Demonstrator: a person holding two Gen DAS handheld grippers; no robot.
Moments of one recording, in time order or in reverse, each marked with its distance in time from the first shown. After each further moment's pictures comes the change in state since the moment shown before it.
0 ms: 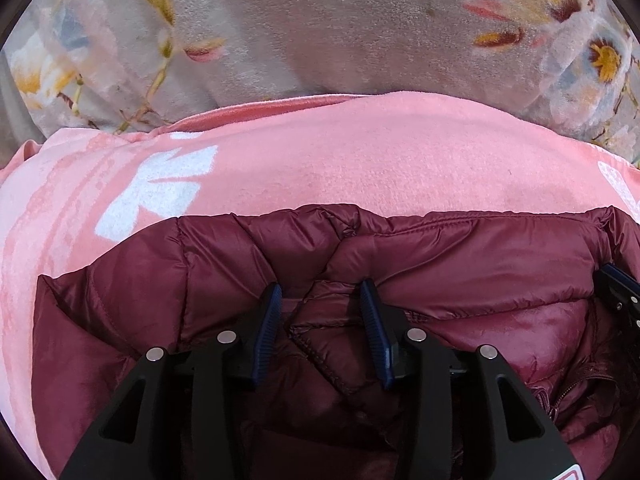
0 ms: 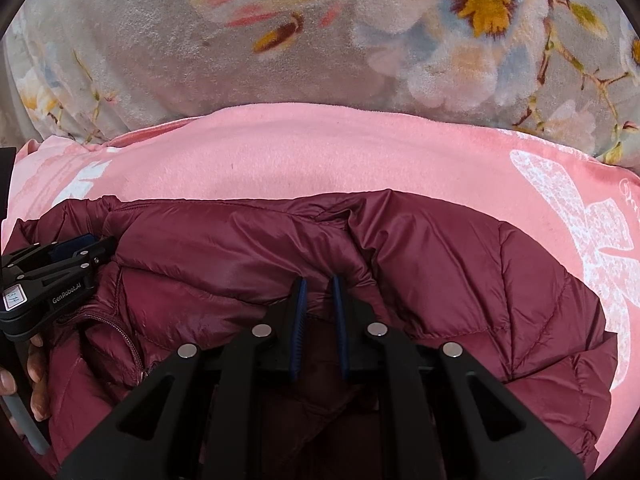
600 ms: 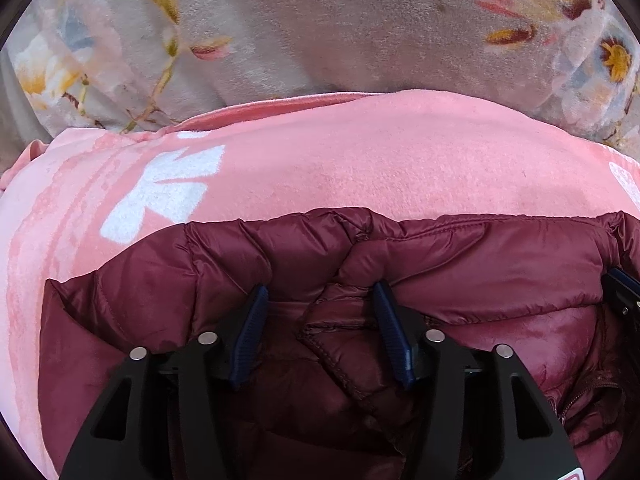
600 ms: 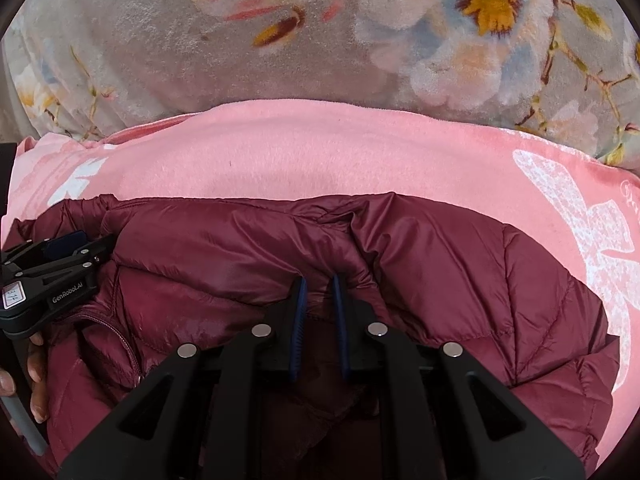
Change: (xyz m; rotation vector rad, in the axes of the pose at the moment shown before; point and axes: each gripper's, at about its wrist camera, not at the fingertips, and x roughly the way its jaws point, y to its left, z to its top) left arm 0.005 0.000 0.003 -0.012 0.007 0.042; right arm 0.005 -0.003 0.003 0.013 0.010 0.021
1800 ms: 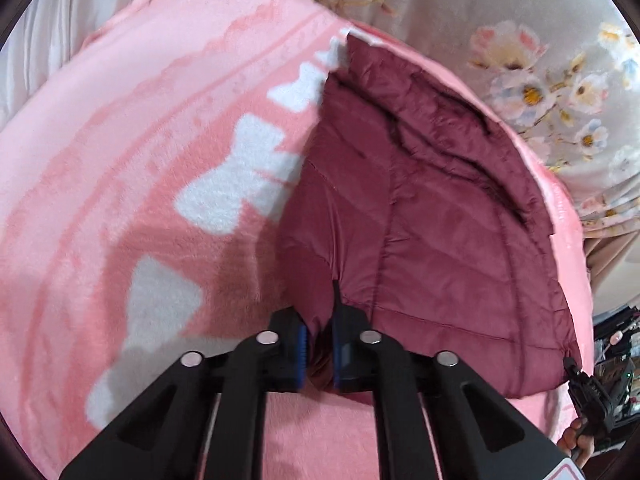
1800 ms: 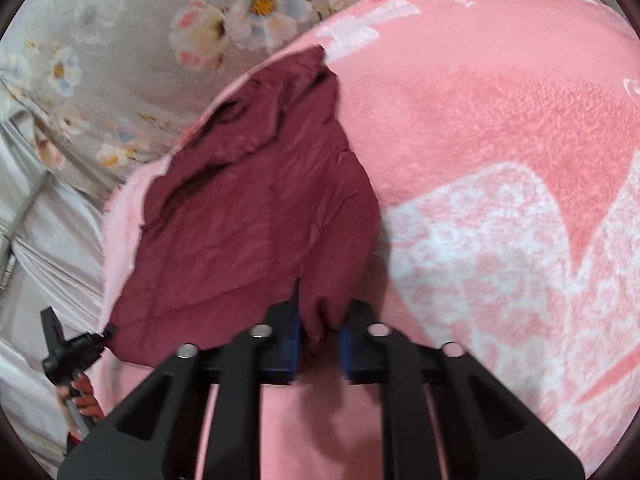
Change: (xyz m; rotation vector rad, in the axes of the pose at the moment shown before) left arm -0.302 0.193 -0.318 -0.368 0.136 -0.304; right arm -0.351 -0.113 -0.343 0.498 0.012 0.260
